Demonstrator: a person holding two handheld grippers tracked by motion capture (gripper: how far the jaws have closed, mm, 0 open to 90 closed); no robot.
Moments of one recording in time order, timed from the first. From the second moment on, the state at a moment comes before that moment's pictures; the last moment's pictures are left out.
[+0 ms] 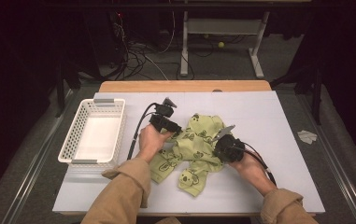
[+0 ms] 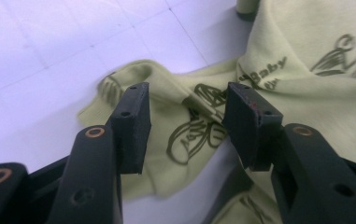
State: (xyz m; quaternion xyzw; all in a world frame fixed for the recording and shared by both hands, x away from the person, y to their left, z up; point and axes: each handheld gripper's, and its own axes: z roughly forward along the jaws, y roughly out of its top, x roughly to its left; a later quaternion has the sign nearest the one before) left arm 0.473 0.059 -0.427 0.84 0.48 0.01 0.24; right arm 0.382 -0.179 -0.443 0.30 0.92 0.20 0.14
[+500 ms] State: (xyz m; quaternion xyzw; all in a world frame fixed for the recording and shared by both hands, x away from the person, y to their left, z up) left arm 0.467 0.053 -0.436 0.87 0.45 -0.01 0.20; right arm 0.382 -0.180 -0.443 0.30 0.92 0.21 0.14
